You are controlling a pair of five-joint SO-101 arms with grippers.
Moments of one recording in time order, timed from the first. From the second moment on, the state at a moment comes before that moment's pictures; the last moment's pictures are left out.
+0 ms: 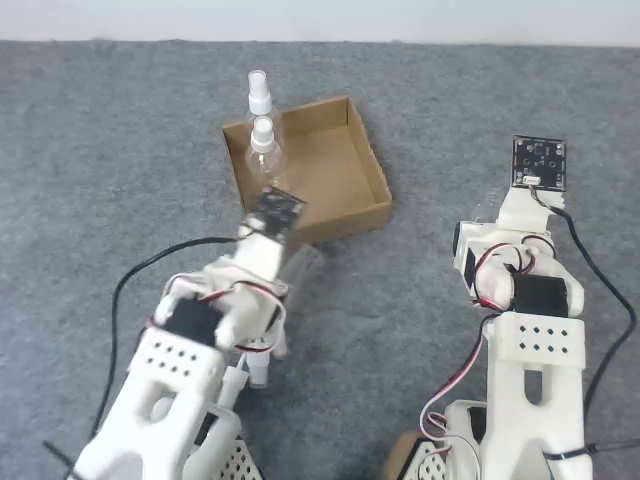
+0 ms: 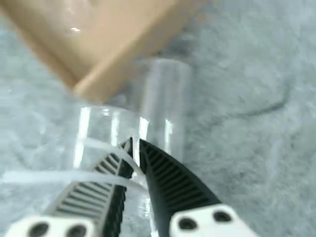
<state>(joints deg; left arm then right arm) 13.1 -51.7 65.7 59.9 -3.1 2.1 -46.3 48.1 56.2 -2.5</state>
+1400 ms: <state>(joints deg) -52.5 -70.5 80.7 48.5 -22.9 2.1 -46.3 50.6 52.1 -2.5</state>
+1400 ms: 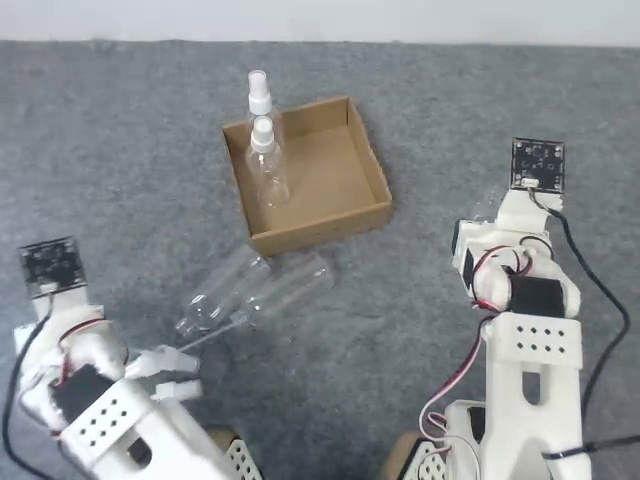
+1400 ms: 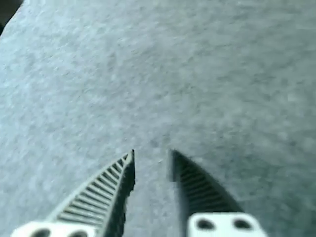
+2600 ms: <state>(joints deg) -70.2 -70.6 54.1 69.1 -35.8 2.1 -46.3 50.6 52.0 -2.5</state>
